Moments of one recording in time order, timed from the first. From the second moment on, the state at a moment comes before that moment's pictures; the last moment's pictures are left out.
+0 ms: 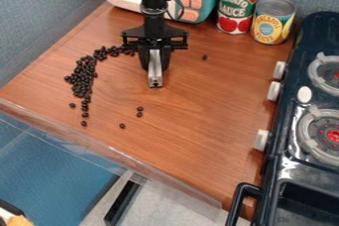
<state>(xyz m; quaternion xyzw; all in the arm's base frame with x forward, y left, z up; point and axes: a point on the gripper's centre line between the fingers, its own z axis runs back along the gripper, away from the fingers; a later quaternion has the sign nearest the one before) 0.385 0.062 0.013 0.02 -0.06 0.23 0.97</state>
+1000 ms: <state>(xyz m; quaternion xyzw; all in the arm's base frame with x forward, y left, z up) 0.332 0.123 0.028 0.01 -0.08 0.33 0.94</state>
